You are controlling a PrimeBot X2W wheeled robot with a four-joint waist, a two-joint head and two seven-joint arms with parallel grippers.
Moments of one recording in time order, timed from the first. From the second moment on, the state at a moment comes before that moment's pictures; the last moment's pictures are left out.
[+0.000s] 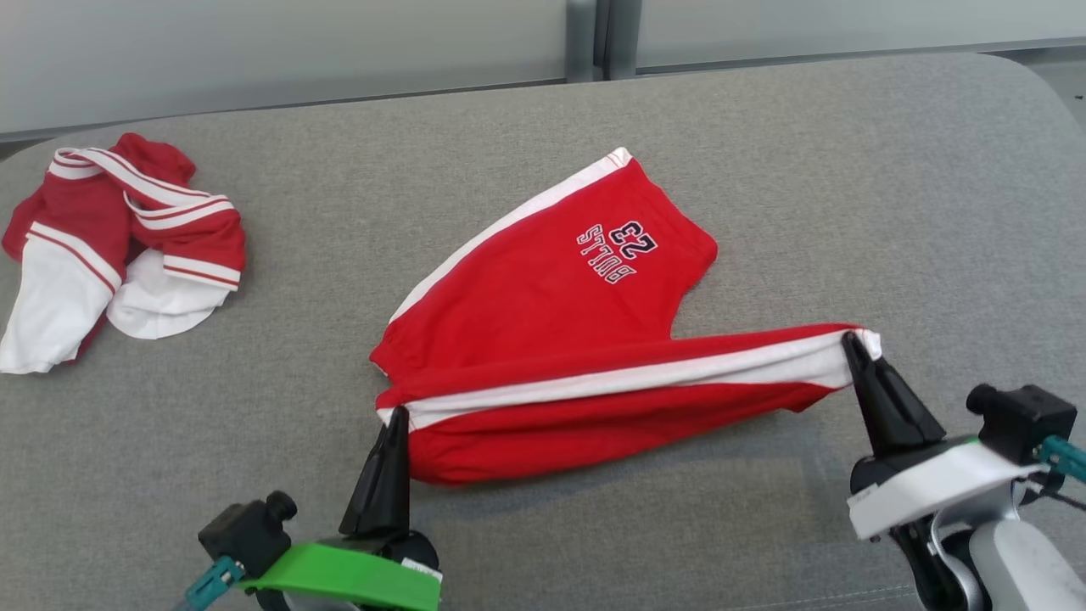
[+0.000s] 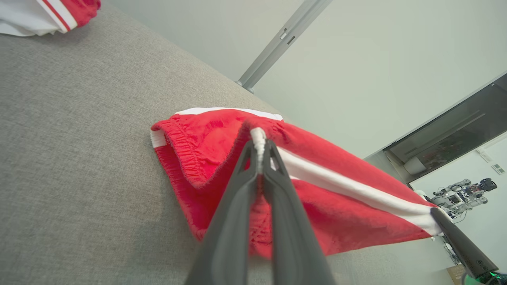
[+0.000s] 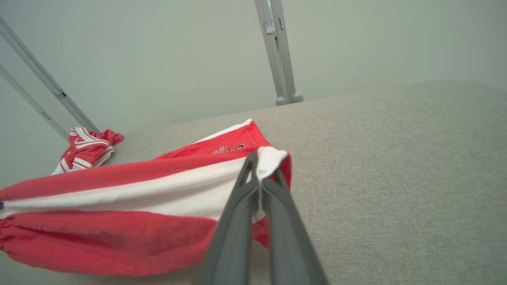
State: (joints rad) left arm 0.02 0.06 -0.30 0.13 -0.78 -0.13 -0.26; right arm -0.05 -0.24 0.15 0.07 0.49 0.13 -0.18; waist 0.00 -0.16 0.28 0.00
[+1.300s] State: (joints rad) left arm -0.56 0.05 -0.56 0.48 -1.07 0.05 -0.26; right arm -1.04 -0.42 0.63 0.89 0.69 0.13 -0.07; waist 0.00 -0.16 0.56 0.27
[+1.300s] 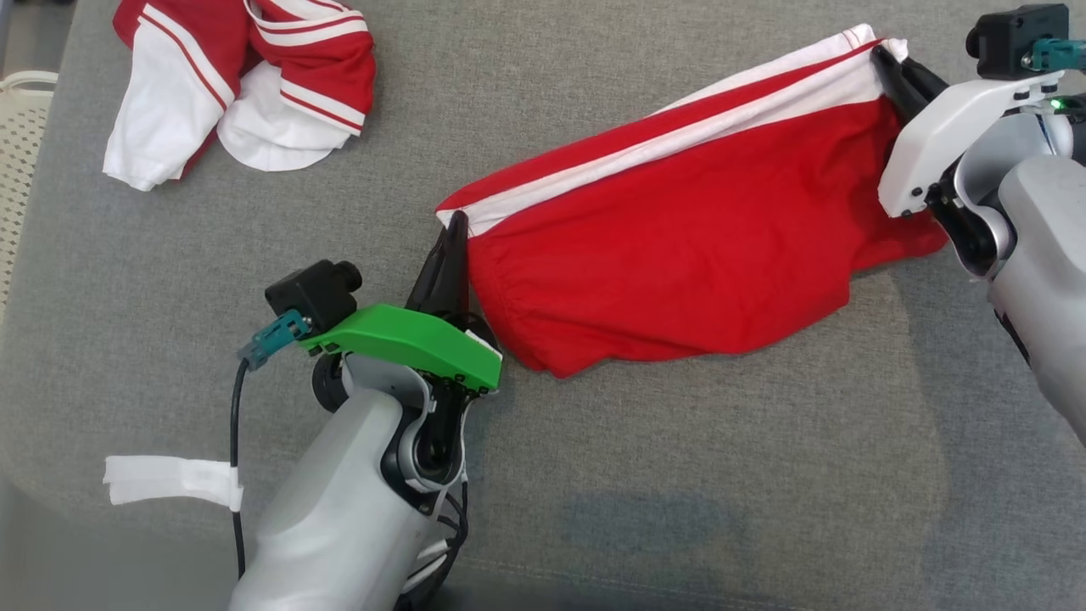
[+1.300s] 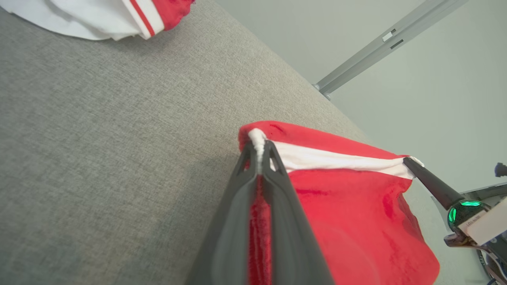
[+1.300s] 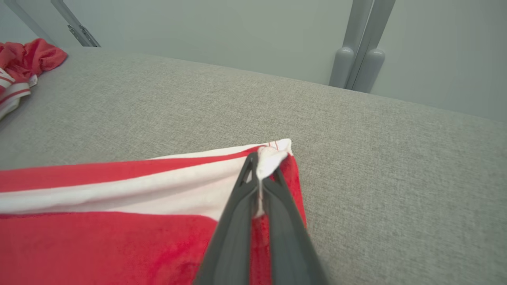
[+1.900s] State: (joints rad) left arm -0.57 0.05 -0.58 0.49 -0.93 0.09 -0.26; right arm -1.11 -0.42 0.82 0.99 0.78 0.13 -0.20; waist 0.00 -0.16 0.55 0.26
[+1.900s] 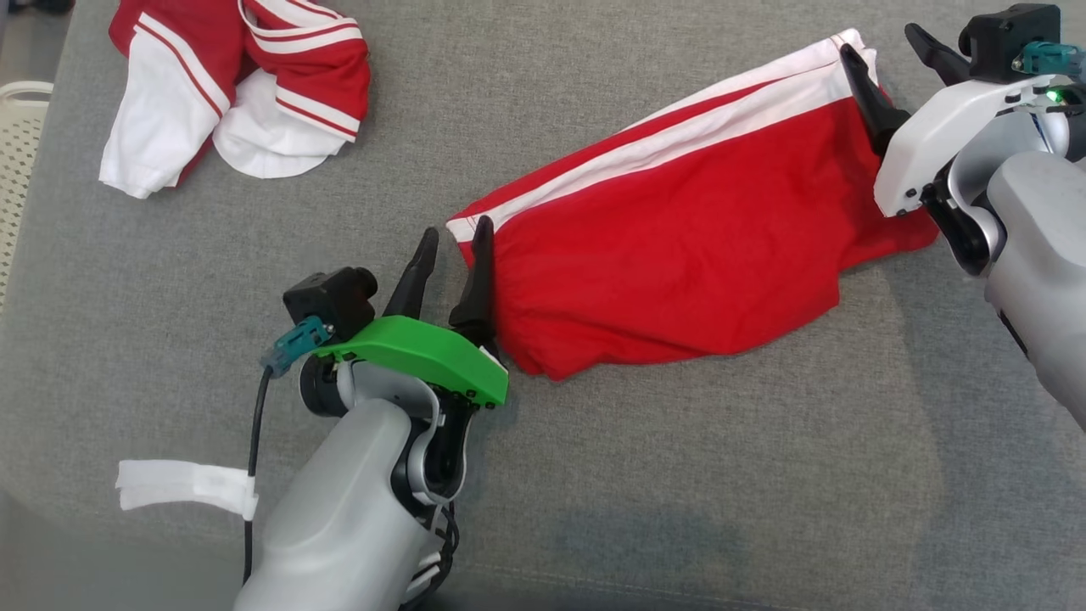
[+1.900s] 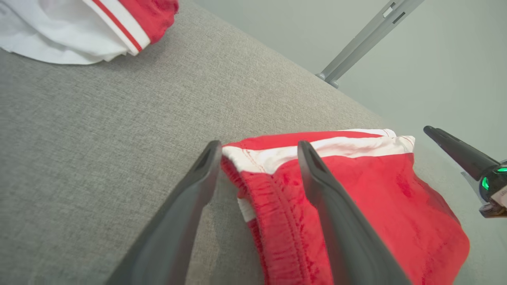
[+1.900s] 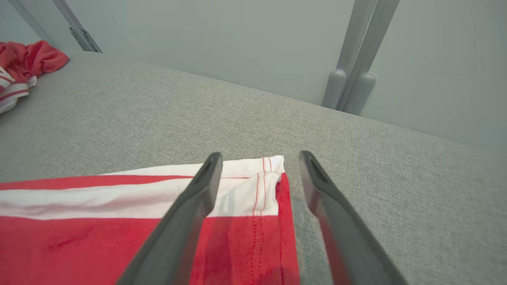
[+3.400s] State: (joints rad) left arm -0.19 0.05 -0.28 0.14 -0.45 0.11 -0.26; right arm -0.95 -0.43 0.86 1.09 0.98 0.13 -0.10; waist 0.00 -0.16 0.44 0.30
